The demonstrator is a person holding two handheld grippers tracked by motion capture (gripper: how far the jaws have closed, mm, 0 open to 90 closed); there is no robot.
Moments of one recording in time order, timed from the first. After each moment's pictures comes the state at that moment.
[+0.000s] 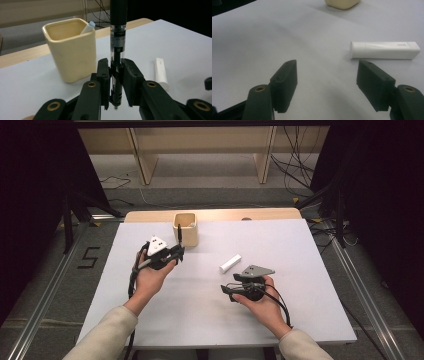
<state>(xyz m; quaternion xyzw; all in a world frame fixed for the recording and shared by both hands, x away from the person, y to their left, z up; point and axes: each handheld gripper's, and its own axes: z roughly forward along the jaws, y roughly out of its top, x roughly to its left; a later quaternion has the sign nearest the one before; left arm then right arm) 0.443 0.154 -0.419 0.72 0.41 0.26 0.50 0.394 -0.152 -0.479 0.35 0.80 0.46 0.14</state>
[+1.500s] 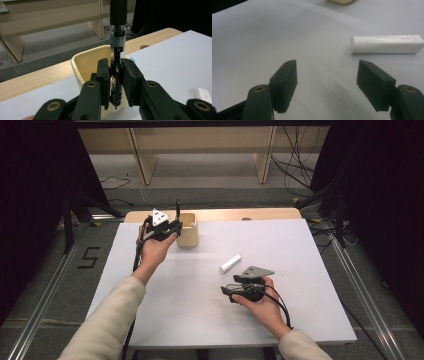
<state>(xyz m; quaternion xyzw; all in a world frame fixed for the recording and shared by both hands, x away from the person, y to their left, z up) 0.513 0.154 -0.398 0.70 0.43 0.30 0.48 0.394 -0.152 -0.485 0.36 0.80 0.46 0.13</state>
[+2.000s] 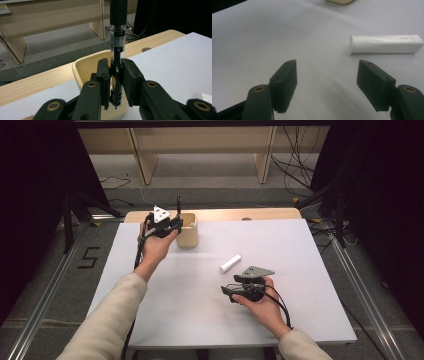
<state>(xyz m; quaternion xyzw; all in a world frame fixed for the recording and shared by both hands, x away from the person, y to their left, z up) 0.520 0.151 -0.392 0.70 0.43 0.31 0.48 0.395 -0.153 -0.485 0.36 0.80 0.46 0.13</state>
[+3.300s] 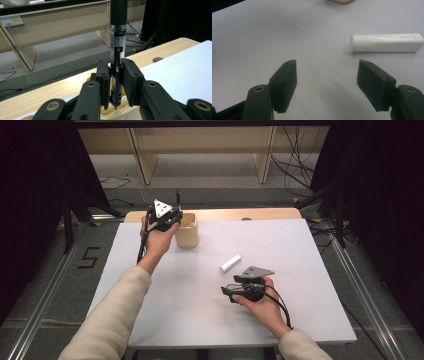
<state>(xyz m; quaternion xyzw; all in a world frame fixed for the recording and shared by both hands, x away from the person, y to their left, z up) 0.542 0.149 -0.392 0.68 0.43 0.34 0.48 0.395 -0.153 -0.486 0.36 0.80 0.45 0.13</state>
